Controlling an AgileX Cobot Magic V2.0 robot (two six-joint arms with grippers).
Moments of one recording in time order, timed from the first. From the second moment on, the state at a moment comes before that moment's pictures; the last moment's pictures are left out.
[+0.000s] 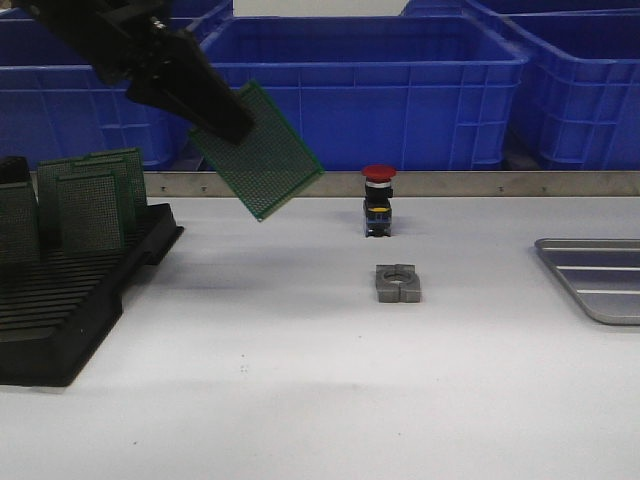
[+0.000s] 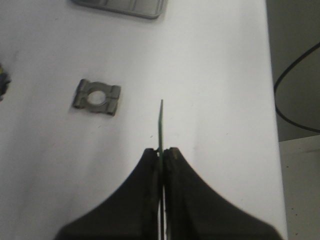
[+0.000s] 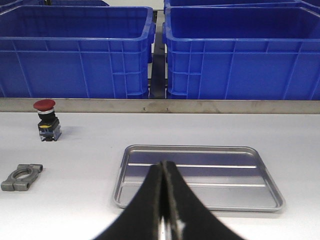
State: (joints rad) left arm -0.27 1.83 -1.45 -0.89 1.21 1.48; right arm -0.04 -0.01 0.03 0.00 0.07 0.01
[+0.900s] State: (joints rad) left arm -0.53 1.83 -1.45 -0.90 1.21 1.48; right arm -0.04 -0.01 -0.04 0.01 0.21 0.01
